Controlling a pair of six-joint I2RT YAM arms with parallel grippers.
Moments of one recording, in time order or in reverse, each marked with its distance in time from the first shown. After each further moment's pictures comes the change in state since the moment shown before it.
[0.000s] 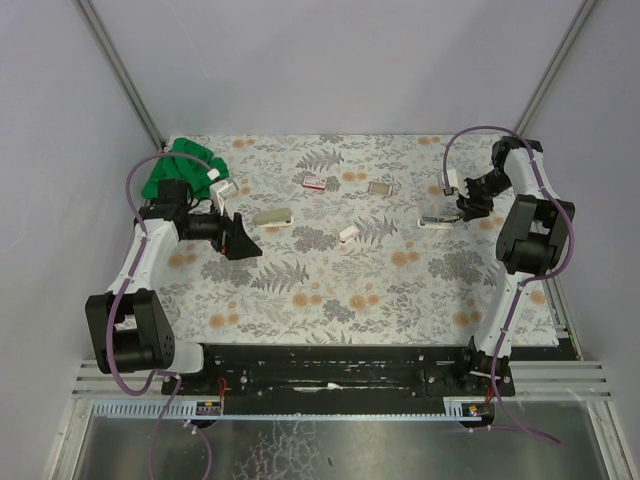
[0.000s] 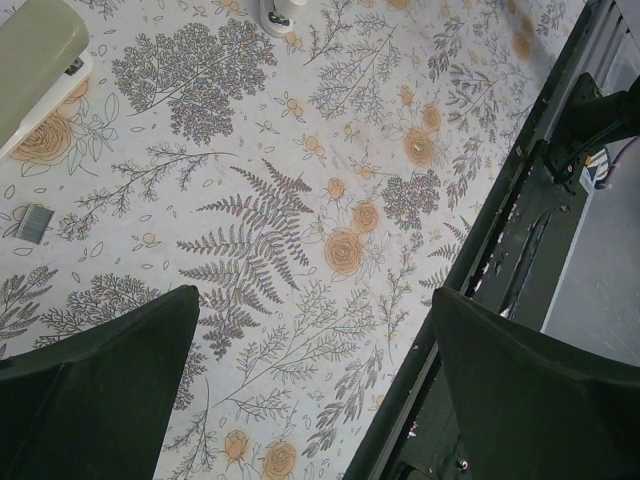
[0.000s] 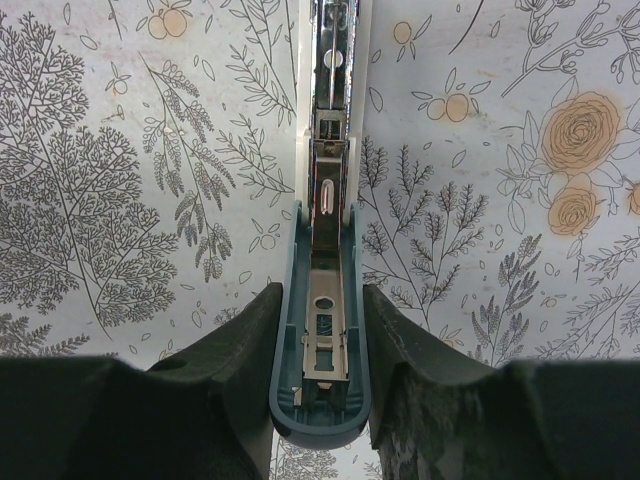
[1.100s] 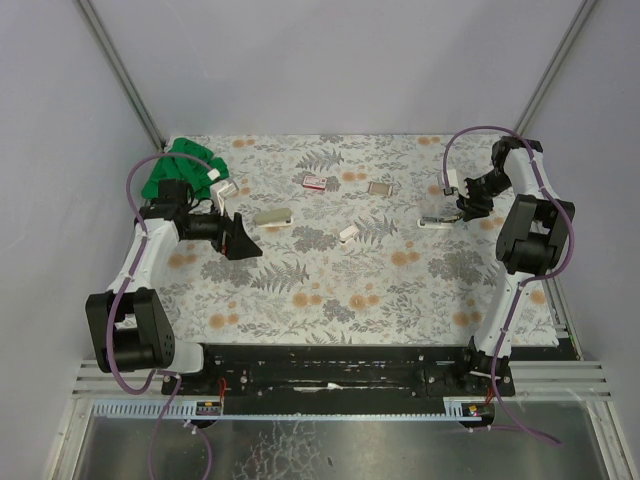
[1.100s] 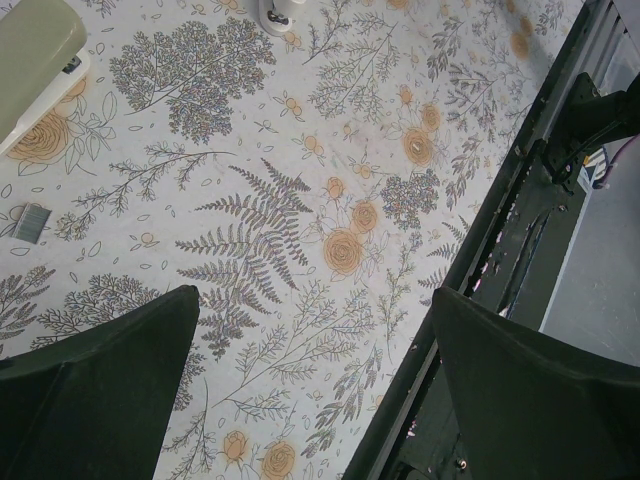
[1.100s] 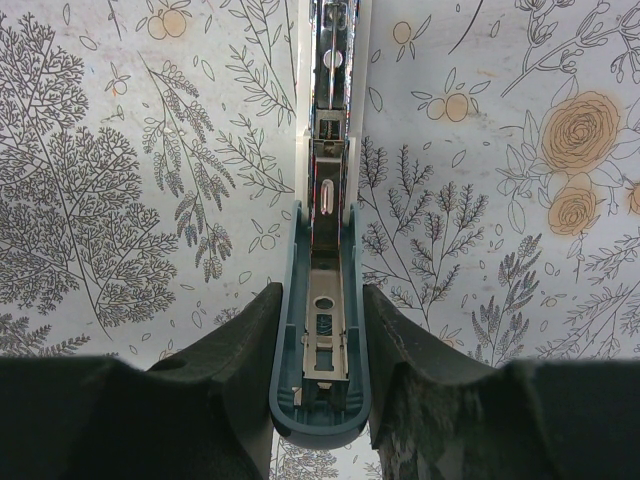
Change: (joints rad) left arm 0.000 0.005 0.000 -0.001 0.003 0.002; right arm 0.000 0.001 0.000 0.001 0.000 0.003
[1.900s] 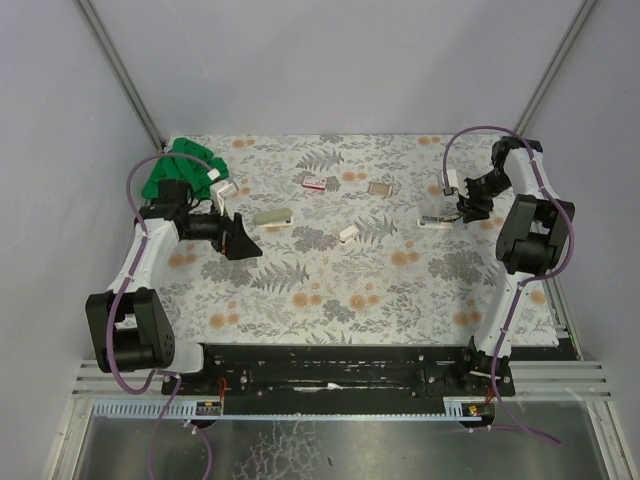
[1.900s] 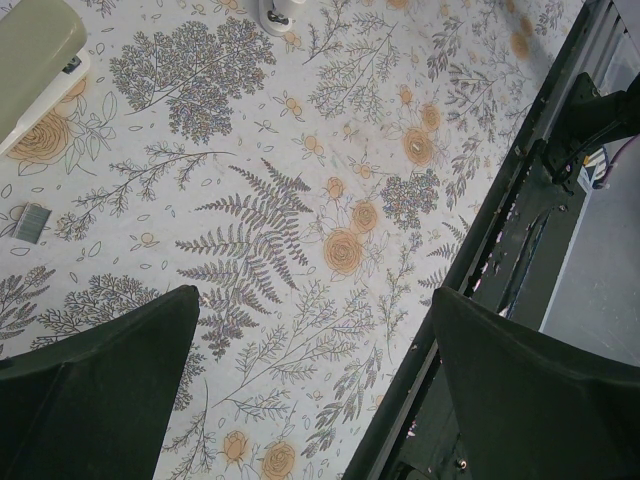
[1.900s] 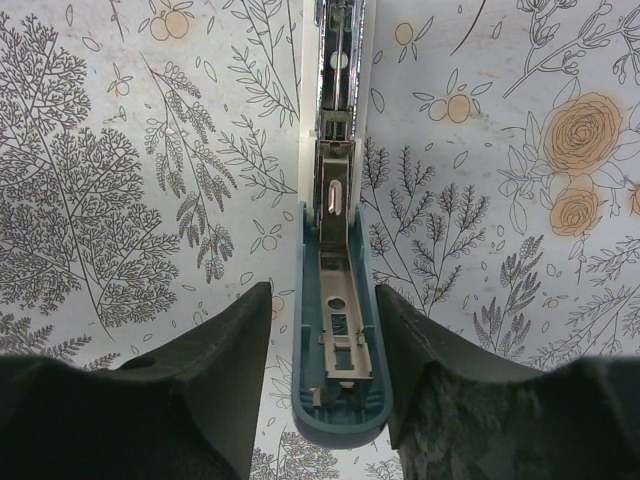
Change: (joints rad) left arm 0.000 0.000 0.000 0.000 0.000 0.000; right arm 0.000 0.000 0.000 -0.003 0.000 0.000
